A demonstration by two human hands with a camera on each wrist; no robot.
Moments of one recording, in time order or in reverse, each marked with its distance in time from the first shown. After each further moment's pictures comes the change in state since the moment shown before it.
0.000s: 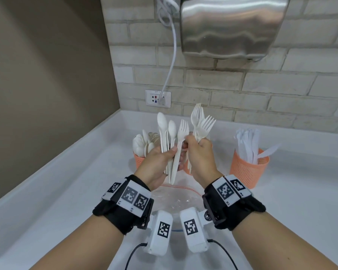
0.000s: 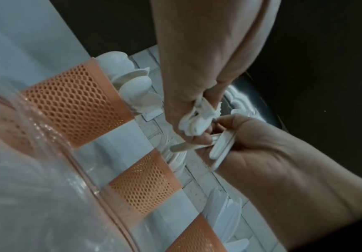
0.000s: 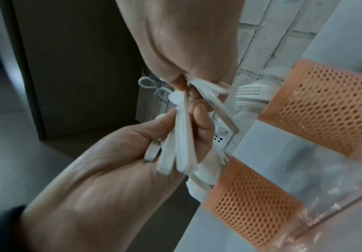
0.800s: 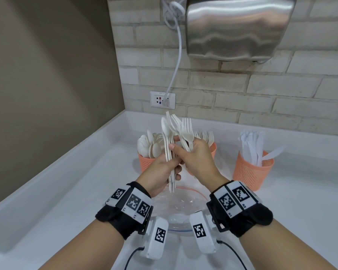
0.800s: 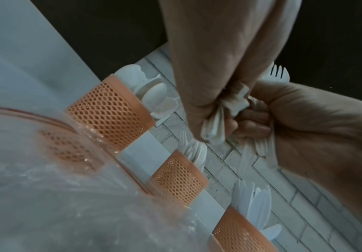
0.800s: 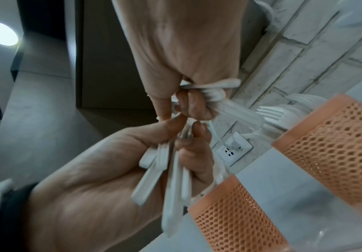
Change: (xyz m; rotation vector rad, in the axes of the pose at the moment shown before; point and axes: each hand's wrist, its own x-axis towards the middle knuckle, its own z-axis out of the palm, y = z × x) left_hand -0.010 -0.009 -0.008 0.173 -0.098 0.041; right_hand -0.009 -0.003 0.001 -0.298 -0.214 -0.209
